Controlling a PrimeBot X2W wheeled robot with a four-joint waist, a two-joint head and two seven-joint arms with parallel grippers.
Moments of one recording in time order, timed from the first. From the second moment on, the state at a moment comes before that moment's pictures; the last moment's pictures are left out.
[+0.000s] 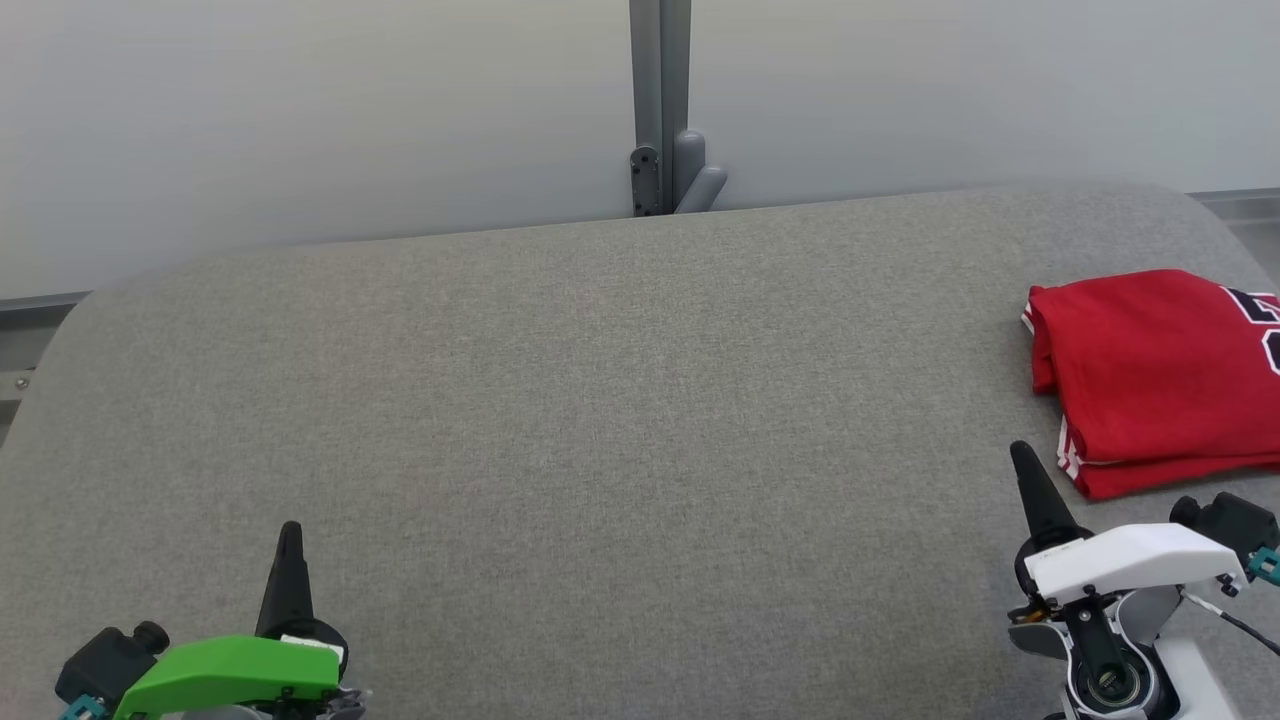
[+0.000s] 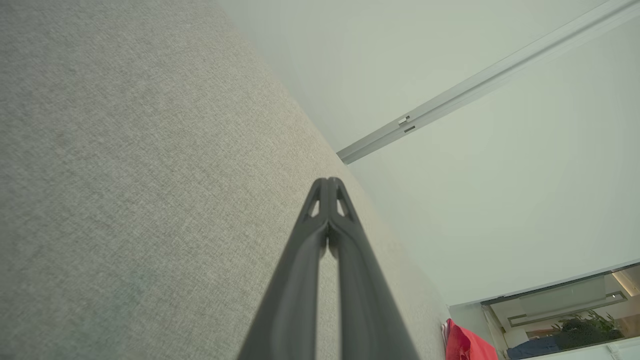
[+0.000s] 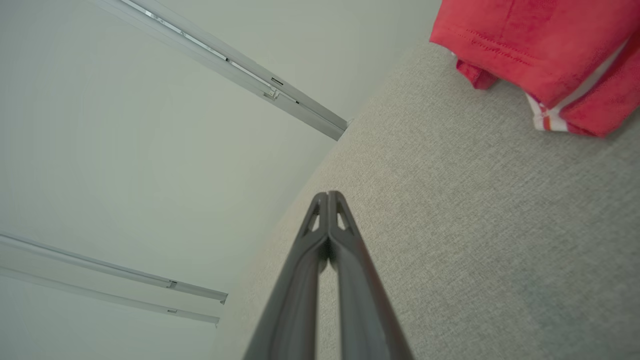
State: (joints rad) left arm -0.01 0.07 -0.02 0.23 -1.09 -0.05 -0.10; right arm -0.12 -0.09 -0.01 0.28 1.06 0.13 -0.01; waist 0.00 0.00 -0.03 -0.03
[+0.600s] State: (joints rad) left arm -0.05 0.07 0.02 0.25 -1.27 -0.08 -0.06; right arm -0.18 -0.08 -0.04 0.33 1.24 0.13 0.04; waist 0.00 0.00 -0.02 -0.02
